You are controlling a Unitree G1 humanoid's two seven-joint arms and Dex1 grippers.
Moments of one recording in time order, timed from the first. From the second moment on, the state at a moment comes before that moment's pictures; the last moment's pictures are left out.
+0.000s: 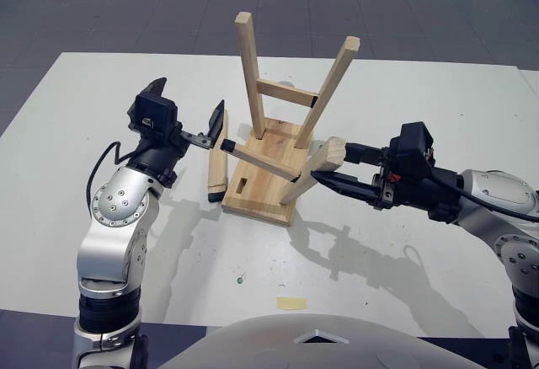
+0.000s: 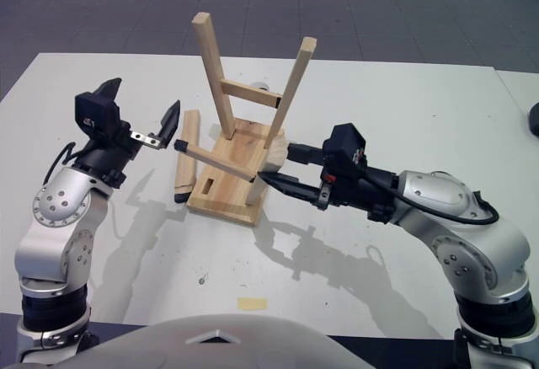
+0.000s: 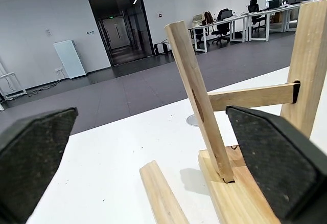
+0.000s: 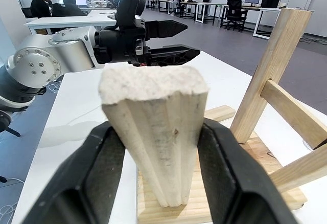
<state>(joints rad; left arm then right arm) -0.04 0.38 0.07 -0.63 -0.19 0.49 -0.20 -0.08 -0.78 -0.08 -0.73 0.95 0.72 0.67</state>
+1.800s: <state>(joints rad) 0.00 0.30 -0.07 -0.66 0.14 0.56 -0.14 -0.08 -0.78 -0.07 -0.72 0.94 0.70 0.65</state>
